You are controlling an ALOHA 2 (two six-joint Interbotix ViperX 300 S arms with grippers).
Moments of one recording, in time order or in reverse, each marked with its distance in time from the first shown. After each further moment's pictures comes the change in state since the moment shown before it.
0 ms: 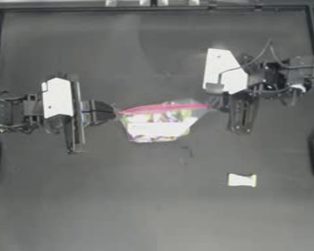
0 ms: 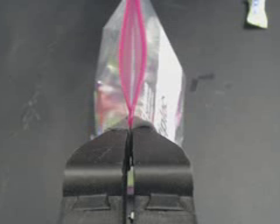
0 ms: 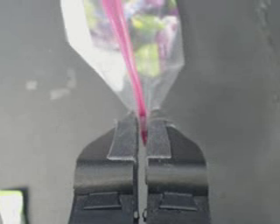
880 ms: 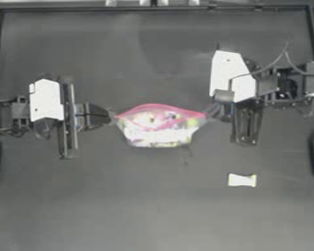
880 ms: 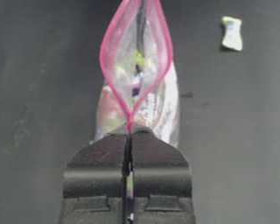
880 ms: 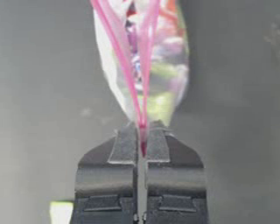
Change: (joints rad) left arm -0.092 -0.095 0.000 -0.026 0.043 -0.005; right arm 0.149 -0.074 -0.051 0.017 0.009 0.072
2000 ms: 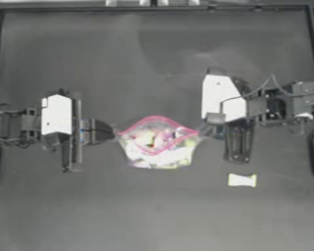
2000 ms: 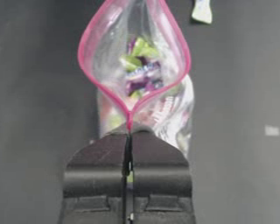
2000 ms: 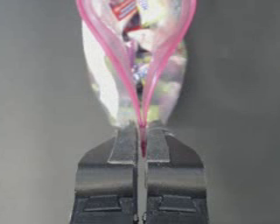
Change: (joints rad) left arm -0.044 0.086 0.000 -0.038 -0.005 -0.002; right arm 0.049 0.060 0.043 -0.003 -0.107 0.037
